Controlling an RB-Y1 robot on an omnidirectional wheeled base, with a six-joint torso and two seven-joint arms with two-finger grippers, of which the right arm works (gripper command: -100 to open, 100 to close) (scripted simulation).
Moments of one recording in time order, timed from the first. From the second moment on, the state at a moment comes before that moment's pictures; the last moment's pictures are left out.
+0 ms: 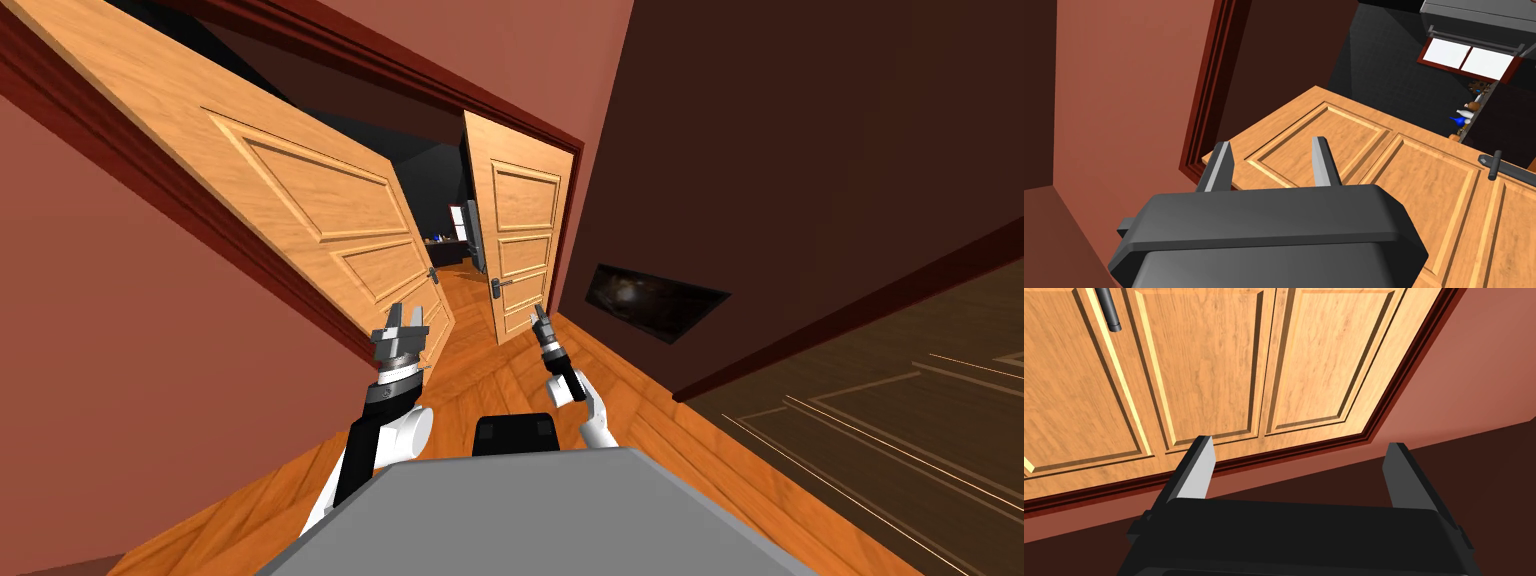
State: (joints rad) arm 0.15 -0.07 0.28 -1.69 0.05 -0.46 -0.04
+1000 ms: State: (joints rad) arm 0.01 -0.09 0.40 -1.50 0.03 -0.42 -0.11
